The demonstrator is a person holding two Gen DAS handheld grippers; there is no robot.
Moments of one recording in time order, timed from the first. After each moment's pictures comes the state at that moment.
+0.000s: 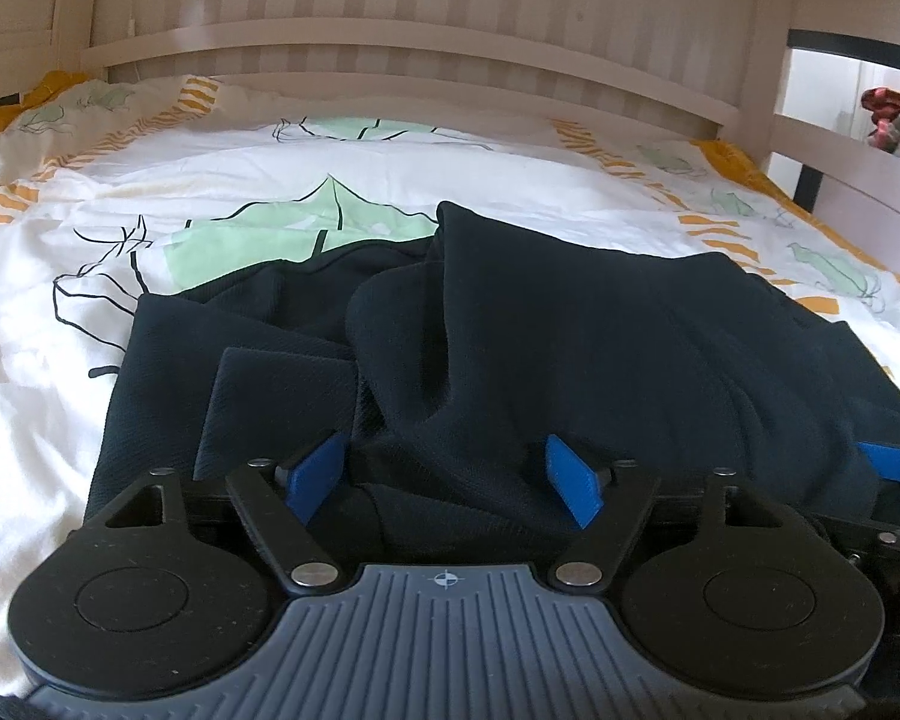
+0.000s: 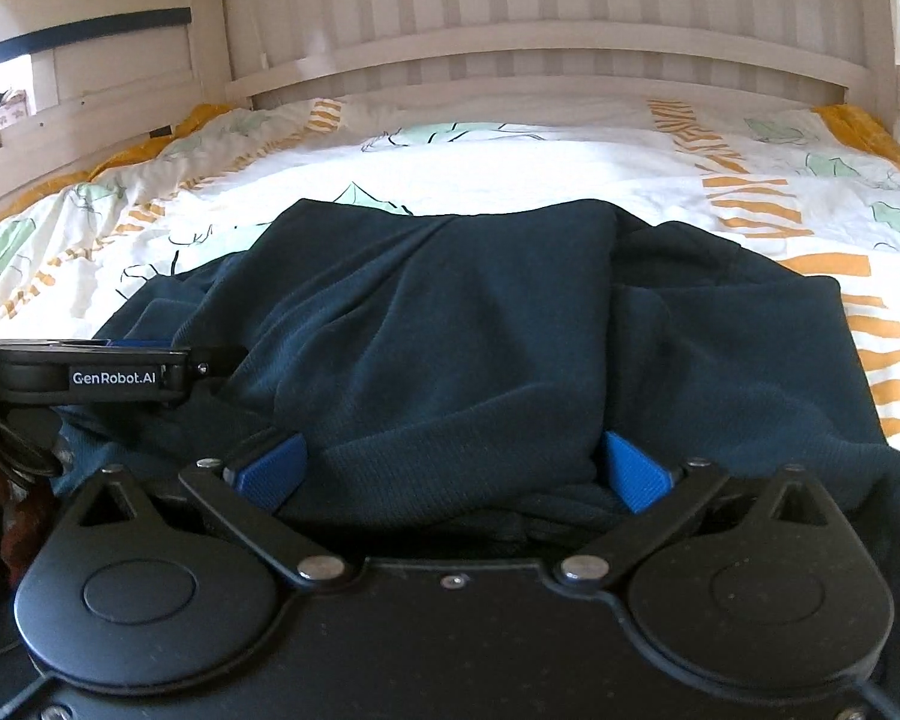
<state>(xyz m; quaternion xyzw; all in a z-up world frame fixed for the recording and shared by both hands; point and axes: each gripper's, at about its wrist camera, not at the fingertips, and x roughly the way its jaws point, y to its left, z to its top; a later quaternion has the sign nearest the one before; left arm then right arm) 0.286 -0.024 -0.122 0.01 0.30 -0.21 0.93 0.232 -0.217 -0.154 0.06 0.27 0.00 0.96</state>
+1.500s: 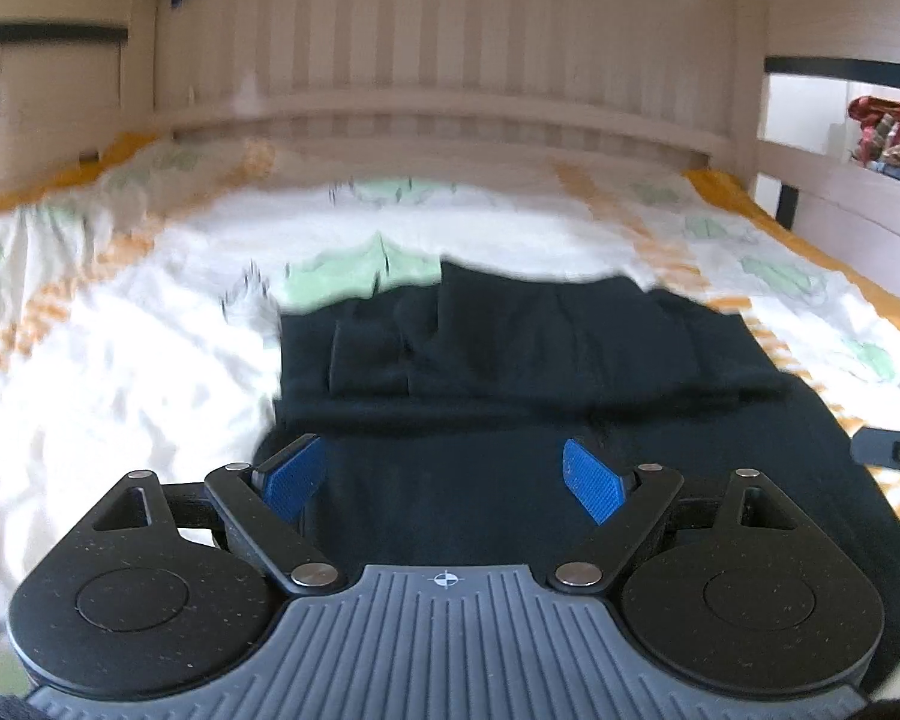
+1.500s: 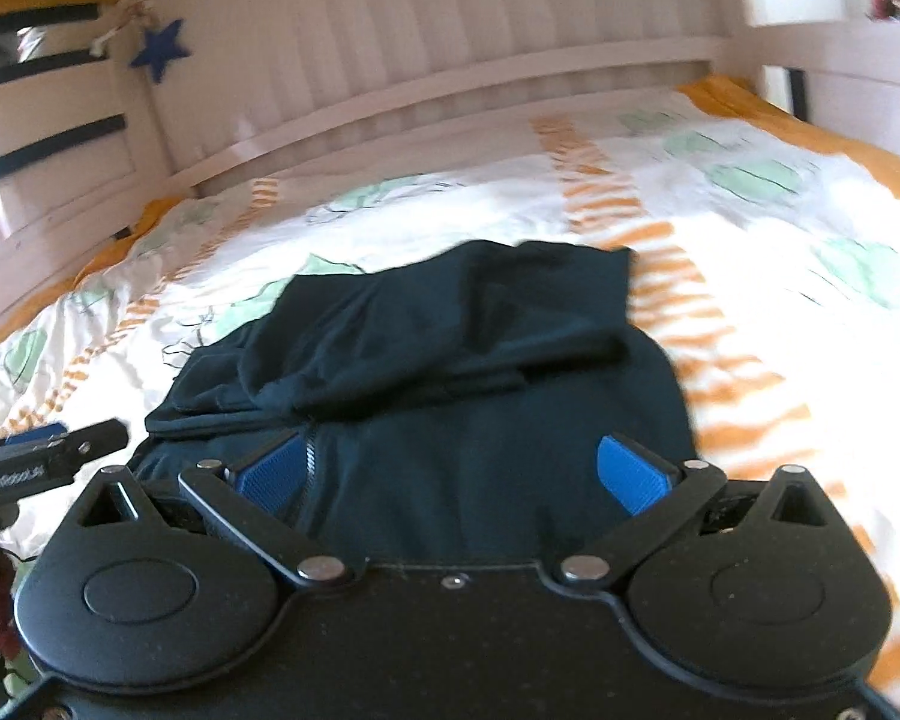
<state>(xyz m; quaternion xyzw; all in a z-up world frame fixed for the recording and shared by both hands) 0.116 0.018 -0.043 0.03 0.28 -0.17 0.94 0.061 -0.246 -0.090 0.17 0.25 -0.09 0.95</state>
